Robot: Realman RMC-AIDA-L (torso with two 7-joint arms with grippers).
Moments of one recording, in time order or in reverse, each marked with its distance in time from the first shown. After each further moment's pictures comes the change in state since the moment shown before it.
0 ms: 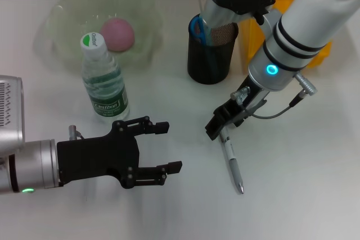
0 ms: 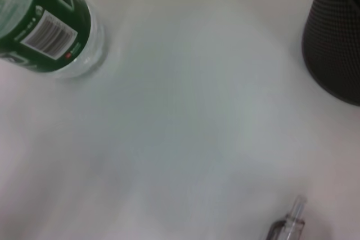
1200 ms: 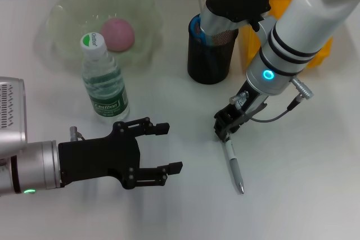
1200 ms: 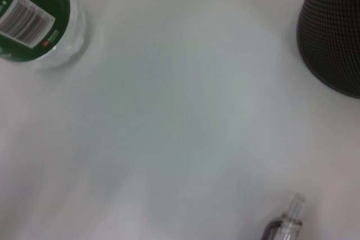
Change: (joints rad) left arm -0.003 -0.002 0.002 -0.012 0.000 -0.011 0.008; right arm 0.032 -0.001 -0.037 0.079 0.012 0.045 0.004
